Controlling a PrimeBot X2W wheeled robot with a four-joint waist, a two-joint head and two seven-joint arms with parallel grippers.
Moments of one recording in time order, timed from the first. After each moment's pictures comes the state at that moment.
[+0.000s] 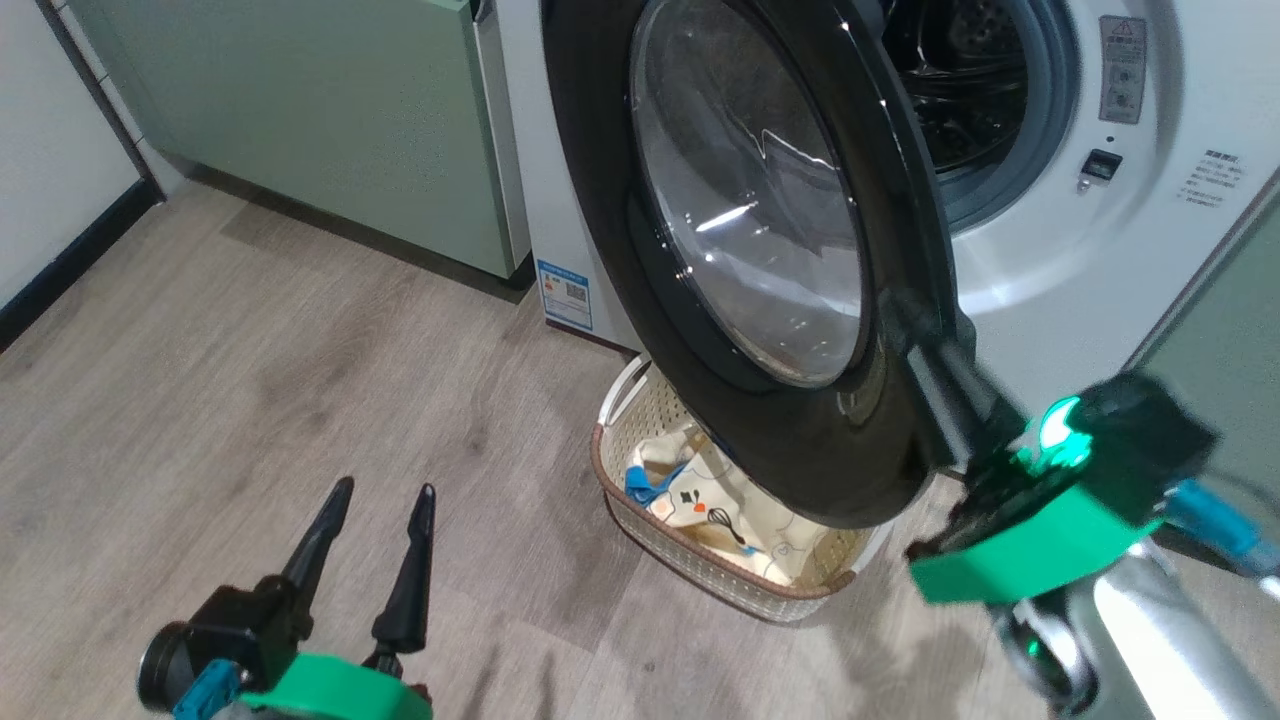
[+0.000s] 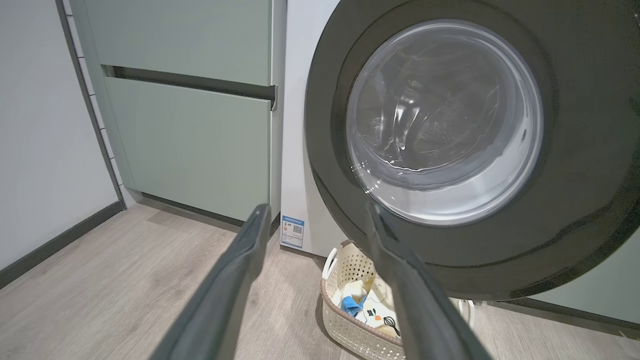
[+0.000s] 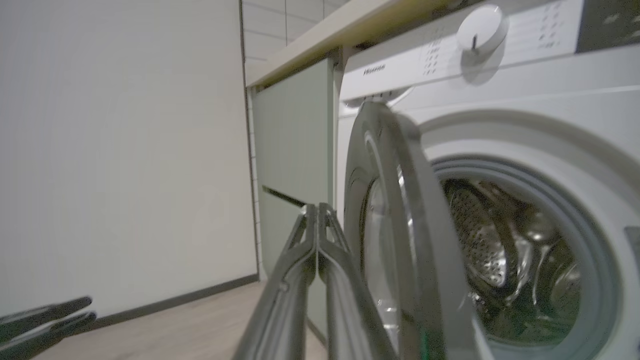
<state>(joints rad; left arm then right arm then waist) 0.18 0.20 -0.09 -0.17 -0.28 0.20 -0.20 -0.31 -0.16 0.45 -0.07 0.33 0.13 -0.24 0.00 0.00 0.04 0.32</state>
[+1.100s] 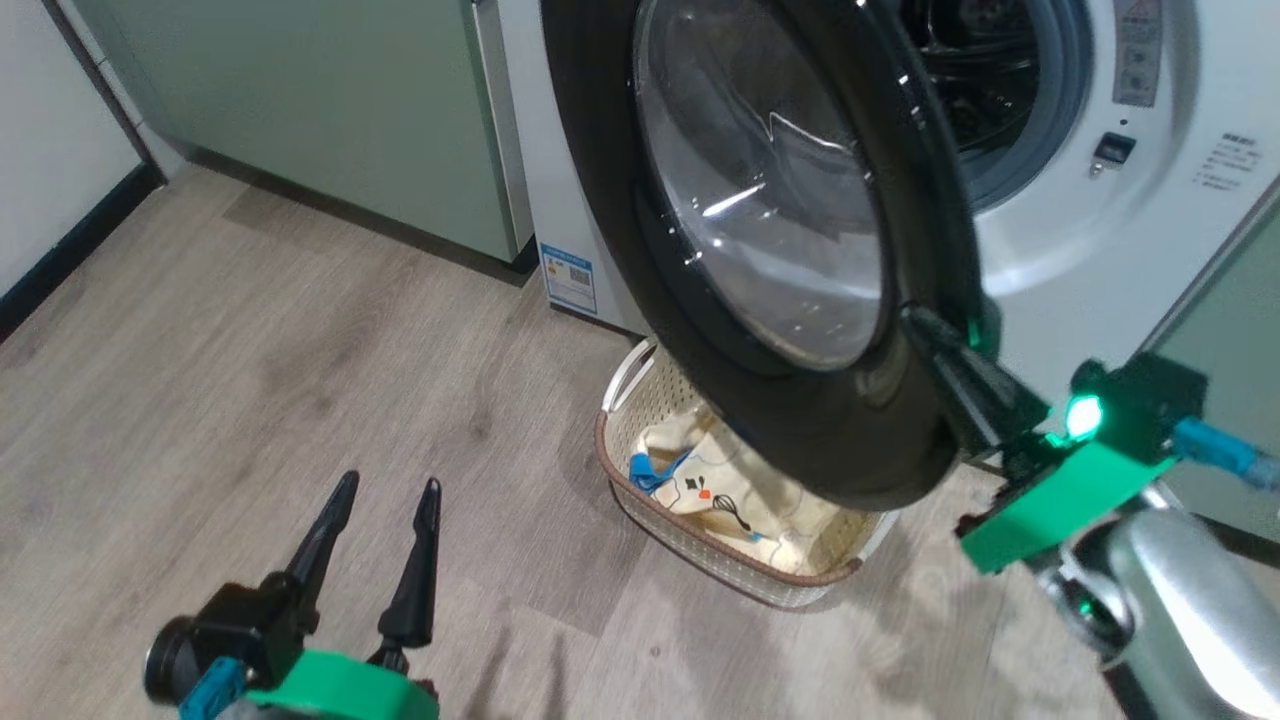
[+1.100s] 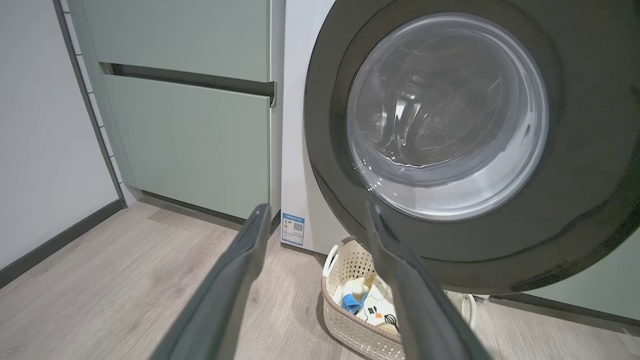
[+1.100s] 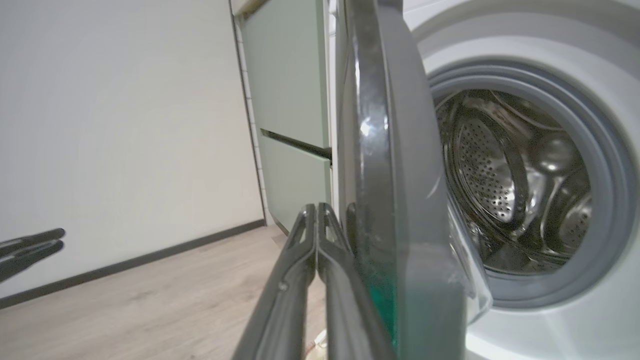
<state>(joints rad) 0.17 0.21 -0.11 -0.18 -0.28 0.21 -0.21 -0.39 -0.20 0.46 0.22 0.40 0.13 -0.23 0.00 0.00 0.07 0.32</state>
